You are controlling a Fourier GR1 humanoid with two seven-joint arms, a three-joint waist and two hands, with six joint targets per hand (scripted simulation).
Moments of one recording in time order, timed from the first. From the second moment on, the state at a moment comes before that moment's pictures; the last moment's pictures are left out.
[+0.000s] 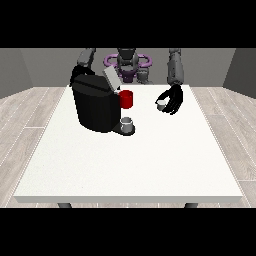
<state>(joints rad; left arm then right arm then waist) -0.51 0.31 0.03 -0.68 -0.54 0.11 -0.17 -0.20 -0.03 -0.04 -1.39 0.01 -0.15 -0.03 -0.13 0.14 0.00</state>
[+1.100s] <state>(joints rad) -0.66 0.33 0.00 -0.66 -0.64 0.03 -0.26 -0.20 -0.03 -0.08 -1.28 -0.02 -0.15 -0.07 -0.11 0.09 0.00</state>
